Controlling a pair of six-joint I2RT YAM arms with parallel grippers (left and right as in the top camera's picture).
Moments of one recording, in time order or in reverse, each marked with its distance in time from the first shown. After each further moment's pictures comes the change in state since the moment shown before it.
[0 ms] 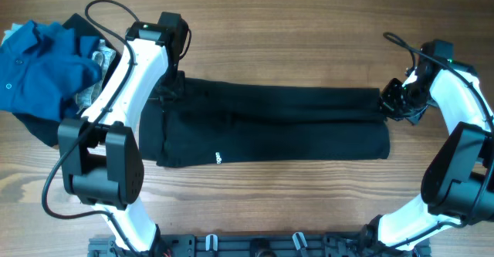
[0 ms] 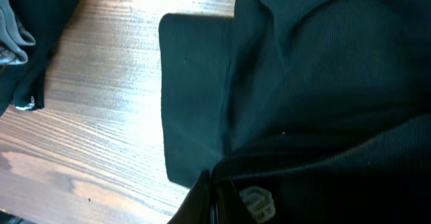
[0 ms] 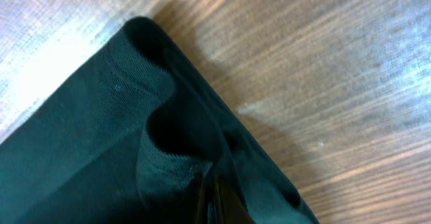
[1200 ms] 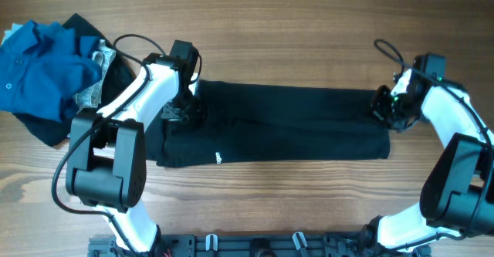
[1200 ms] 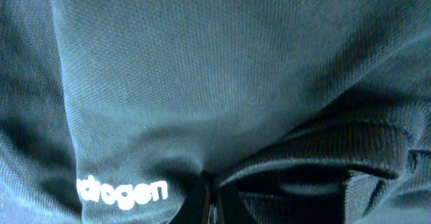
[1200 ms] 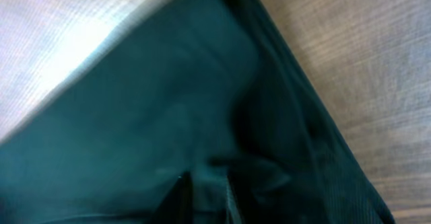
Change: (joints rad) left arm -0.039 -0.011 -0.296 0.317 0.319 0.058; right arm 0.014 -0.077 -0.219 0.230 -0.183 0.002
